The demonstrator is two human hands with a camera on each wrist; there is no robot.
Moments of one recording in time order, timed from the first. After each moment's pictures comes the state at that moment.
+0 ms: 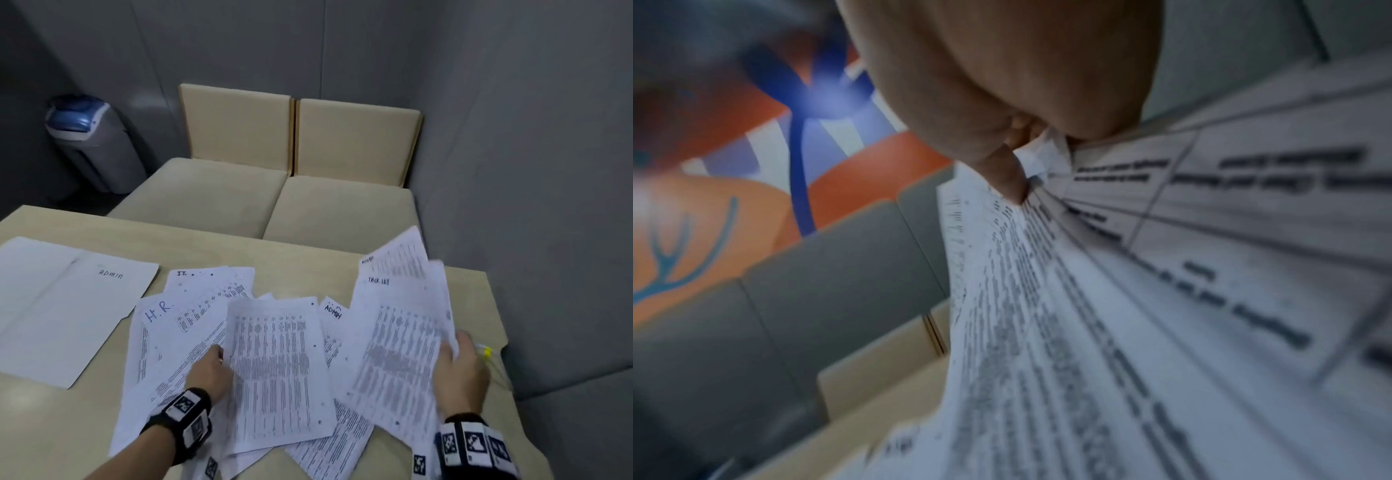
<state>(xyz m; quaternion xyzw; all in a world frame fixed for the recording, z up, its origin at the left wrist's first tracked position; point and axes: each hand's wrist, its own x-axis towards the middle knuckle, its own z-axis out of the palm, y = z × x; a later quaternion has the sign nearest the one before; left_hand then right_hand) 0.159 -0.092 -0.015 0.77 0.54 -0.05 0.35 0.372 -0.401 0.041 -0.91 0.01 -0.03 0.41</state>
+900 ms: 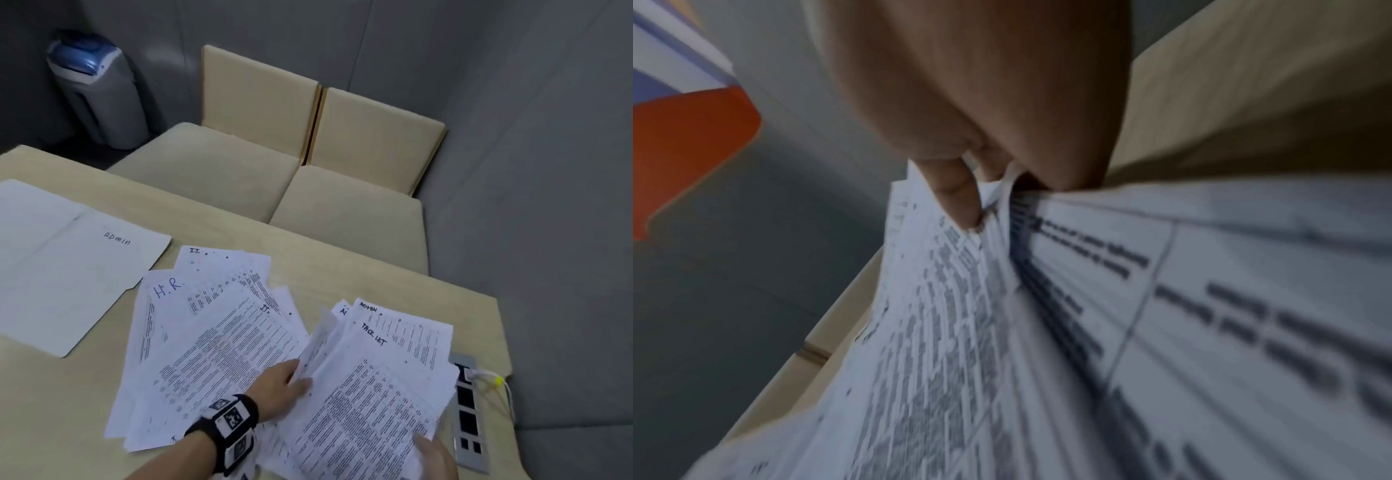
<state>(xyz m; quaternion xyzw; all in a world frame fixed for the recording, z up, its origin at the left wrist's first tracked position) 0.180 -0.142 -0.015 0.77 0.26 -0.13 0.57 0.301 -0.397 -0.018 -0.73 0.30 0.30 0.53</state>
